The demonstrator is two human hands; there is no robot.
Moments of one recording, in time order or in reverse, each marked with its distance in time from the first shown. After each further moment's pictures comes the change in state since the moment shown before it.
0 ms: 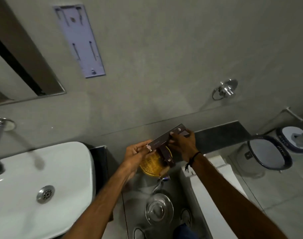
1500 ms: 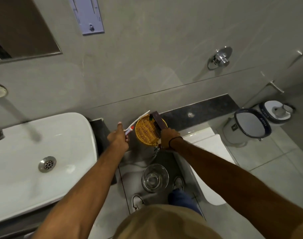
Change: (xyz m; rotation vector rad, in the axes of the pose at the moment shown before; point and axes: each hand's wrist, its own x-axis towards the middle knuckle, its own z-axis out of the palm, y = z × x) left_hand 0.009 -0.050 -0.075 -0.155 0.681 -0.265; right_hand -0.045 0.095 0.010 -1.850 -0.231 -0.200
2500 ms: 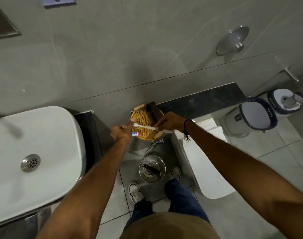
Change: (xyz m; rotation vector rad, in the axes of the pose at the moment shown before) left_hand 0.025 -0.042 0.044 0.579 0.047 0.284; right_hand 0.067 0.050 -0.028 0.623 -0.260 -0.127
